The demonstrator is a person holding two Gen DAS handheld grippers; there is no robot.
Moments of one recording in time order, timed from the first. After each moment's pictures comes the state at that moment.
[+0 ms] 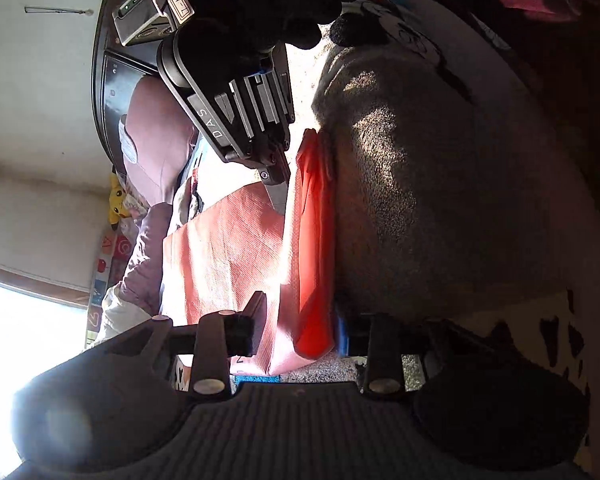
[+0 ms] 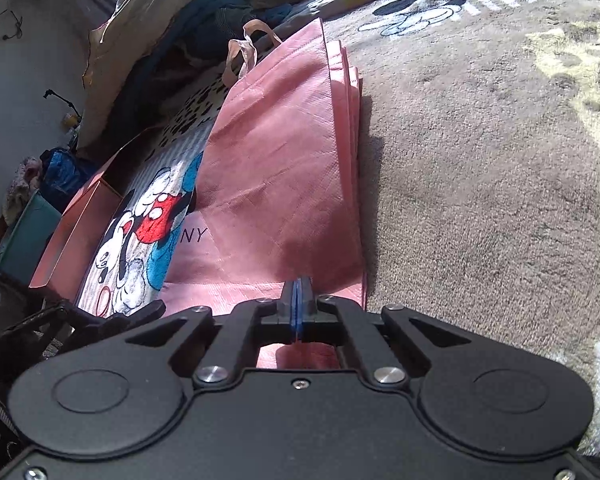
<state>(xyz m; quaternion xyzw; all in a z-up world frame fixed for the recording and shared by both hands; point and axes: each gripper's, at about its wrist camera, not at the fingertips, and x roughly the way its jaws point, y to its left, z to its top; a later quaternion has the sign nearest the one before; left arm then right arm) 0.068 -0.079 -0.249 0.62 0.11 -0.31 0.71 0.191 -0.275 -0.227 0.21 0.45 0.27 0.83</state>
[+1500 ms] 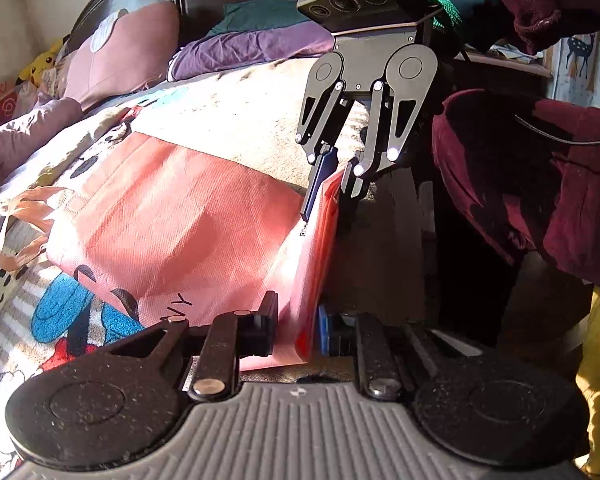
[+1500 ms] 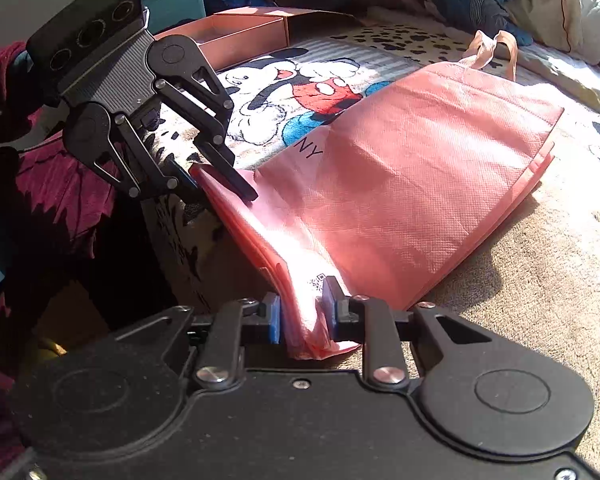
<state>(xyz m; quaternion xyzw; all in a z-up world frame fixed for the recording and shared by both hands) 0.122 0.006 -0.183 0.25 0.28 -0.50 0.78 0.156 -0.237 -0.187 -0.11 0.41 0.52 0.74</state>
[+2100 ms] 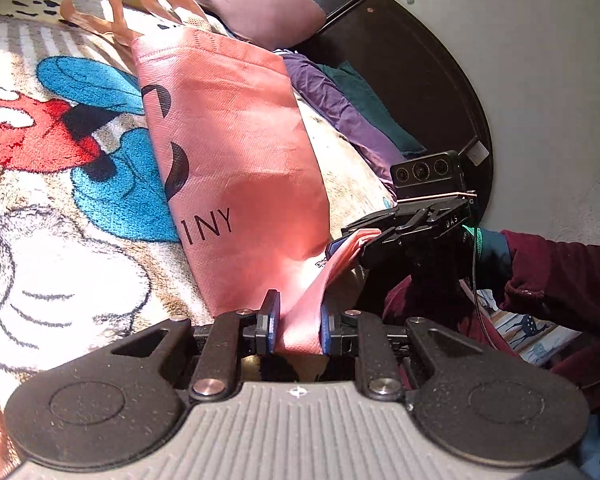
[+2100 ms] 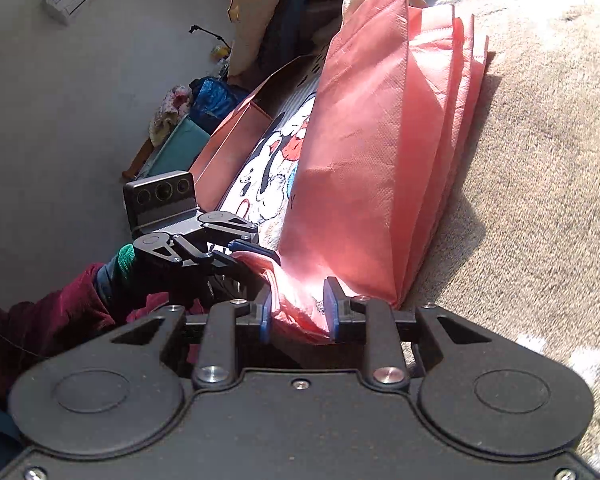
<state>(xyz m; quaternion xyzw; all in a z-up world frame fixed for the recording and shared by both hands) 0.169 0.100 -0.238 -0.20 0.42 -0.48 0.74 0.170 -0.304 -0.249 0.29 0.46 0.50 0.68</state>
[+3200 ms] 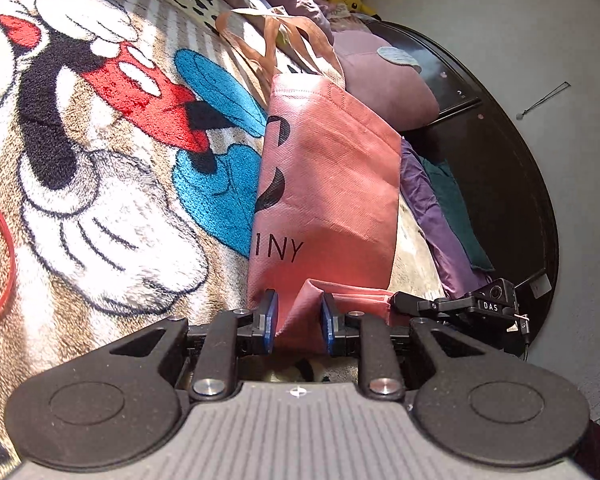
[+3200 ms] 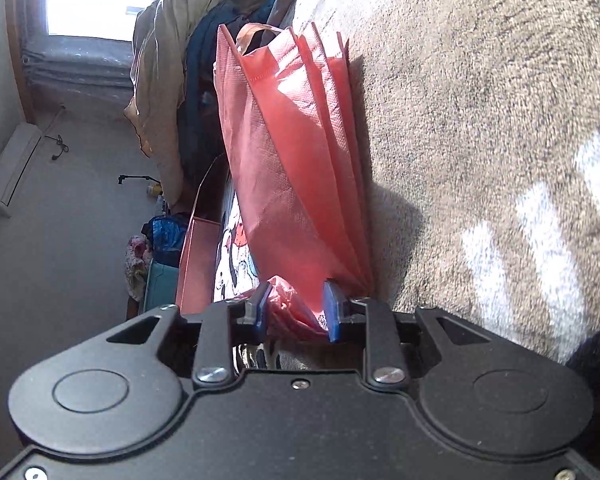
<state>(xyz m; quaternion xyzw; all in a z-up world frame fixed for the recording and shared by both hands) 0.159 0.098 -0.242 -0.33 0.41 -0.29 0.80 0.153 -0.305 -0.239 0.41 0.47 0.32 0.71</state>
